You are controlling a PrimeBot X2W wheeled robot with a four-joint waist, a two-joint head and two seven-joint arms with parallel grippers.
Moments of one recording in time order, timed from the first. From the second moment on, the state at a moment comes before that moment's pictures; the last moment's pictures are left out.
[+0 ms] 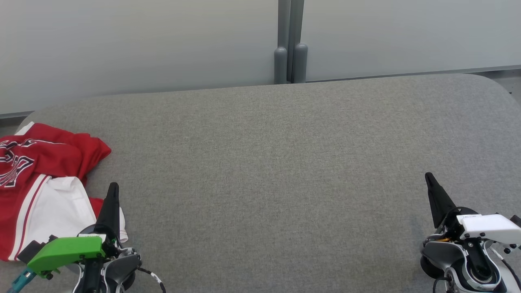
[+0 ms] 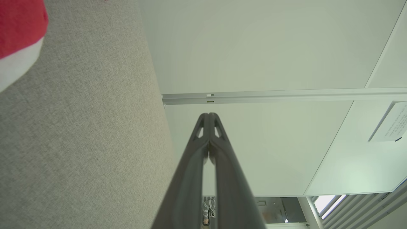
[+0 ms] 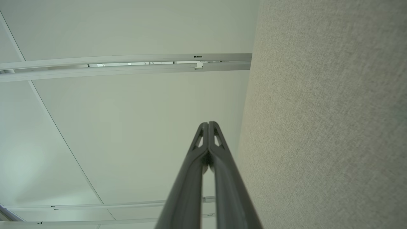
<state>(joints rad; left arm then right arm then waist) -0.13 0.05 0.08 0.27 -1.61 -0.13 0.09 -0.12 -0.05 -0.15 0.26 1.61 0.13 0.14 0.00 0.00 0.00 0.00</state>
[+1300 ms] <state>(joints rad) -0.09 0.06 0.00 0.28 -1.46 -0.12 0.00 -0.06 -0.04 -0.12 0.20 1.27 0.13 0.03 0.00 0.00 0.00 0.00</state>
